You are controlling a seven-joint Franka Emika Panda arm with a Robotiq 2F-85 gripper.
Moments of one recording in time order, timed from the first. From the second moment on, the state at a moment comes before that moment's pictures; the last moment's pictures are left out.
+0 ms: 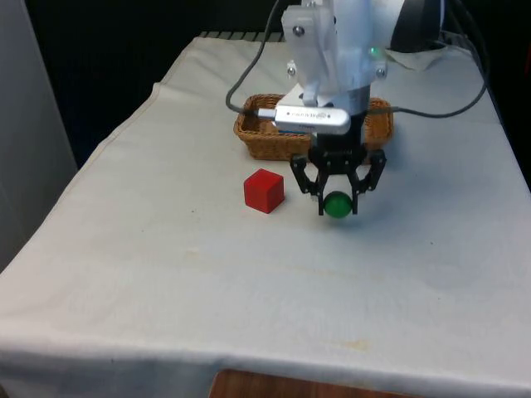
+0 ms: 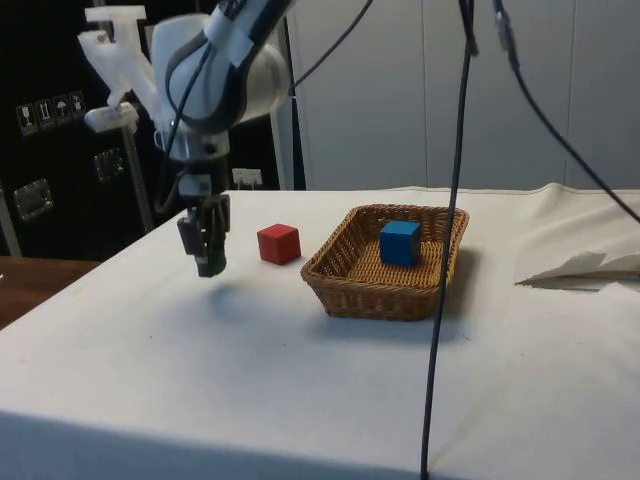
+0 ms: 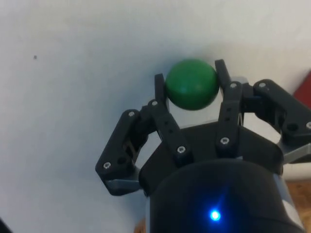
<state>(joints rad) 0.12 0.69 -0.12 -1.73 0.15 2.46 -0.21</state>
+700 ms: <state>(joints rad) 0.12 0.45 -0.12 -1.93 0.15 2.45 -0.22</state>
